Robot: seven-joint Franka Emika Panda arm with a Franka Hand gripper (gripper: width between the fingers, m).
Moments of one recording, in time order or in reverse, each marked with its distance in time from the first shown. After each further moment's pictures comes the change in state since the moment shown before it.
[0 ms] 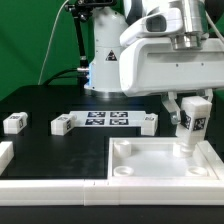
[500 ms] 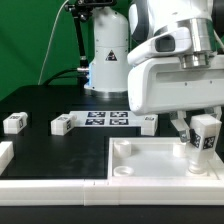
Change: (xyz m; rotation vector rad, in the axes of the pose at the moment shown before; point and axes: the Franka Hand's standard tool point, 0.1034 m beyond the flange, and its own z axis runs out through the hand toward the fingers) arm -0.006 -0.011 0.023 0.013 -0.004 -0.005
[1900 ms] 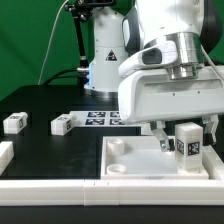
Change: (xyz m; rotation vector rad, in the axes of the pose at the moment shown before) arm -0.018 0.007 0.007 -0.016 0.040 0.030
